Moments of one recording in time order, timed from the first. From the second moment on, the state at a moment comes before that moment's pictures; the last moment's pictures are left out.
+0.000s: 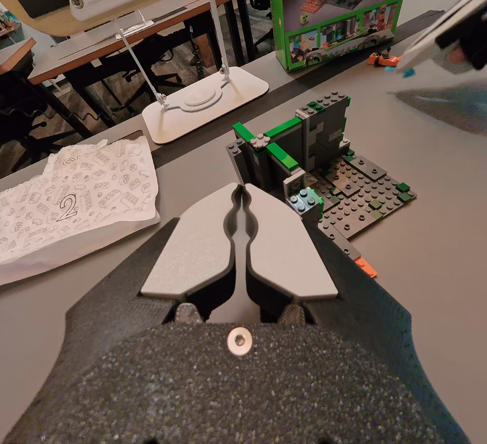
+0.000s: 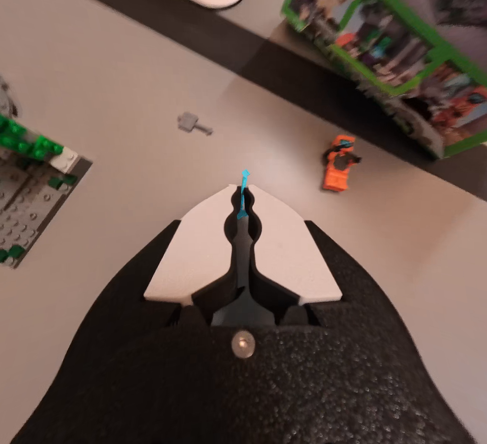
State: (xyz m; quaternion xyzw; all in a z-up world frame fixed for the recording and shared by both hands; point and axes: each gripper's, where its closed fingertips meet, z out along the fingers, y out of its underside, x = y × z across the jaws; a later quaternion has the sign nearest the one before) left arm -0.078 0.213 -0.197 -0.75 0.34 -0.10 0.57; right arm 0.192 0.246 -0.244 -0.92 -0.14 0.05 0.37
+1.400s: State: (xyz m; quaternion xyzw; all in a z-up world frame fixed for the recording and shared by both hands) left arm -0.080 0.222 -0.208 -0.75 0.34 -0.11 0.56; right arm 0.129 0.285 -0.269 -0.84 -0.47 0.15 0.24
